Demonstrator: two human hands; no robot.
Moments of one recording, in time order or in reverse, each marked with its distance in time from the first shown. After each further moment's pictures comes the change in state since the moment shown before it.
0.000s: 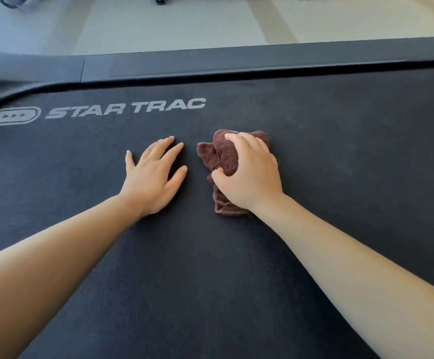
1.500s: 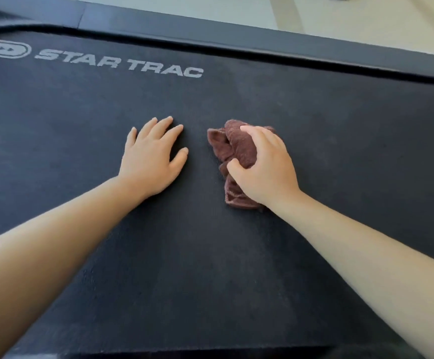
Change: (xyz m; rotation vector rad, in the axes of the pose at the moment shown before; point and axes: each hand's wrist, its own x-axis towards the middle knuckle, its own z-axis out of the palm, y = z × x) left_hand -0.036 0.051 0.016 0.001 0.098 -0.121; right_hand -0.041 0.043 -0.040 0.039 -0.063 -0.079
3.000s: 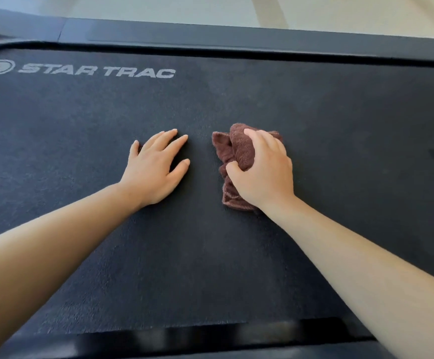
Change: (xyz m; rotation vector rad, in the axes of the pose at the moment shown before) left_hand -0.017 0.054 0.008 -0.001 -0.137 0.082; right_hand -0.032 0.037 -0.027 -0.063 0.073 0.116
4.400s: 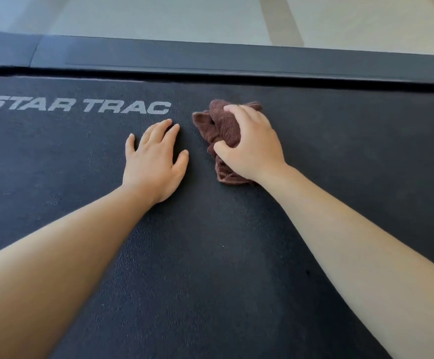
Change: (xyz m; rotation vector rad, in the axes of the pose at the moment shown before) left_hand 0.128 -0.021 0.005 0.015 0.134 -0.131; right_hand 0.168 -0.007 0.027 0.051 -0.115 -0.145
